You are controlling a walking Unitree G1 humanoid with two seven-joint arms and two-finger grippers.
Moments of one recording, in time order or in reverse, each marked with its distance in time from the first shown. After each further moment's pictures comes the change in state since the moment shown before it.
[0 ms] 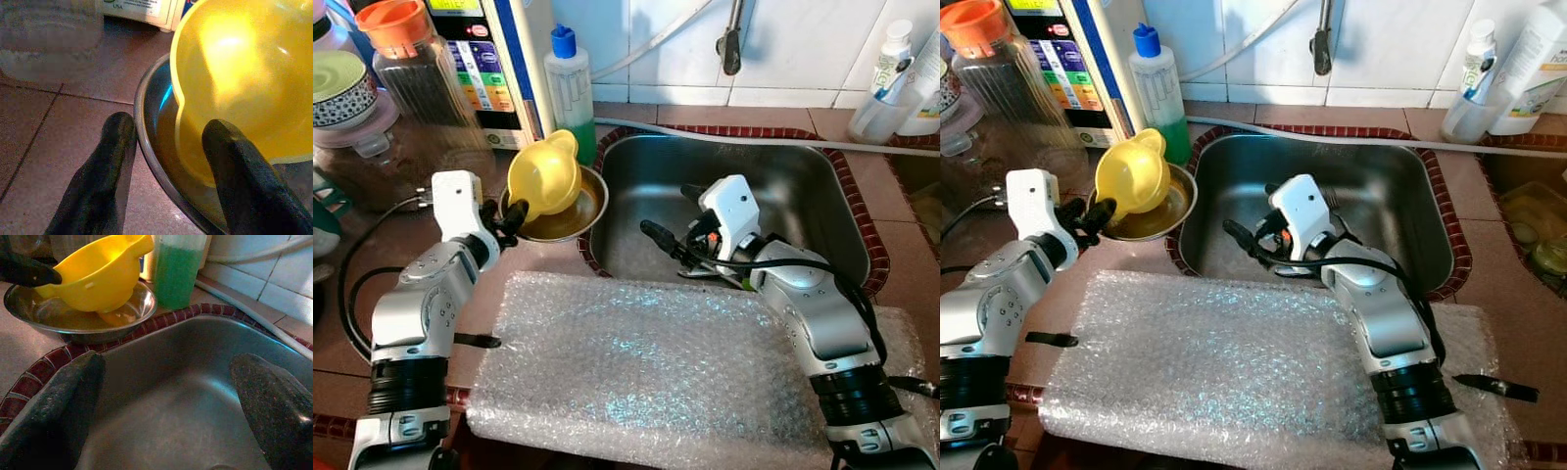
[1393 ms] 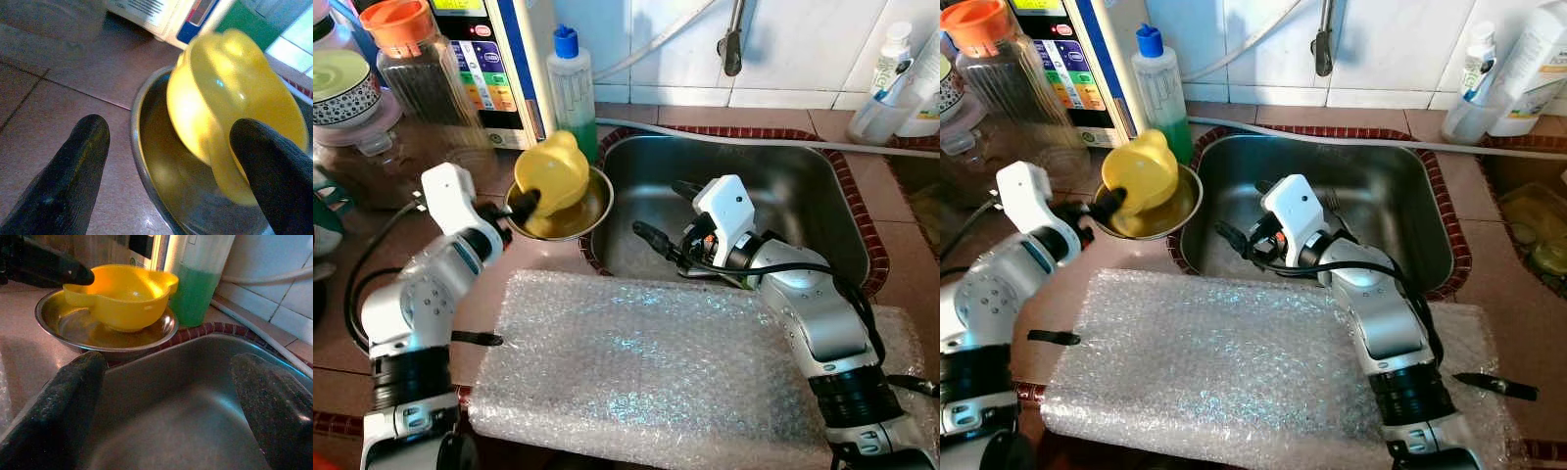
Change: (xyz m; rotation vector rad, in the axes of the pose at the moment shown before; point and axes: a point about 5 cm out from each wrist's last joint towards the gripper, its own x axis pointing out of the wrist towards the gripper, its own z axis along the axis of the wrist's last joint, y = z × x) left arm -0.001 -0.005 0.012 -0.288 -0.009 -0.012; right arm 0.001 0.007 0.008 -0.043 -0.043 0.053
